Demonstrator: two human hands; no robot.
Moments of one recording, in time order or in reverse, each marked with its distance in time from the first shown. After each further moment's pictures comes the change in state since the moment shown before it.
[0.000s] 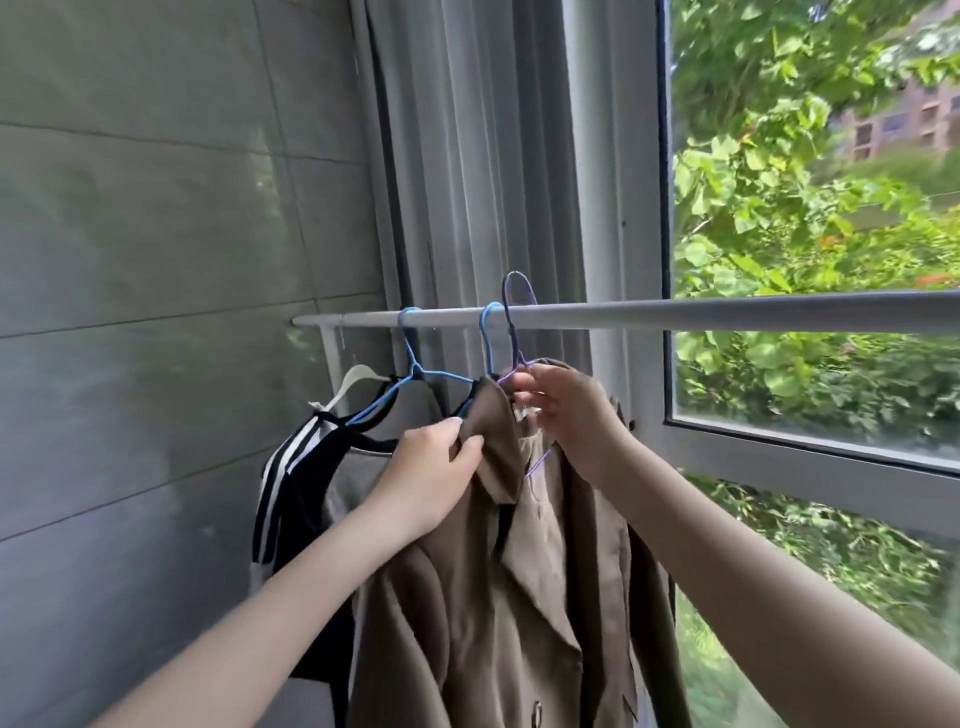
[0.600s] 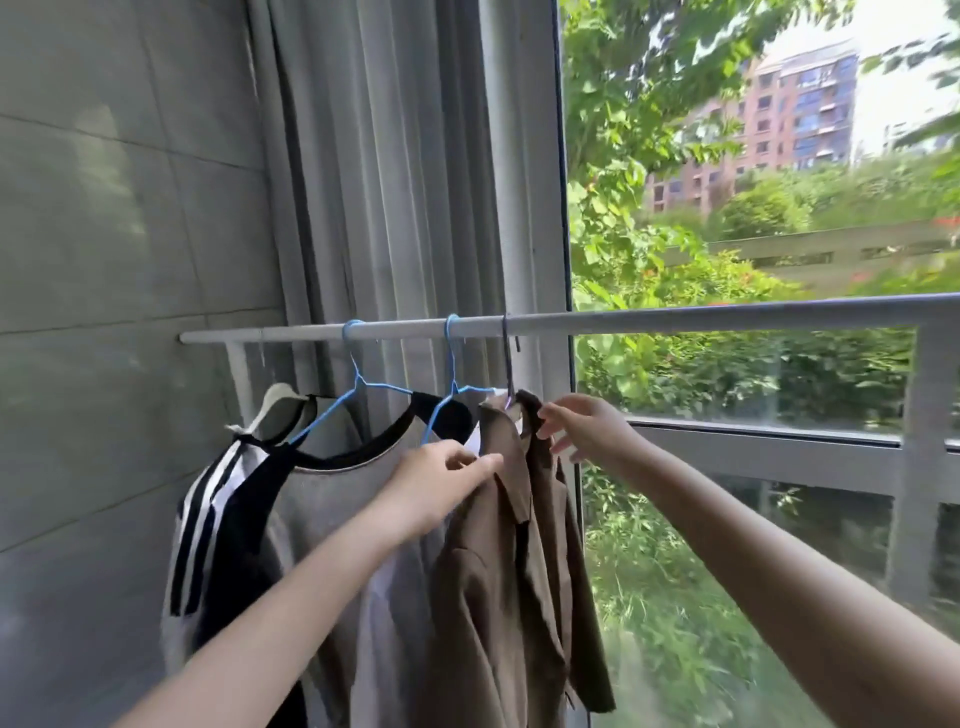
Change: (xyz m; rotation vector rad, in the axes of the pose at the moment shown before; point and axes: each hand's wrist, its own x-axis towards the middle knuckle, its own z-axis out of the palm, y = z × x) left_hand 0.000 -0.025 0.001 -0.321 -0.404 -0.001; right_hand -0.077 -0.022 -0.004 -1.000 0.357 -0.031
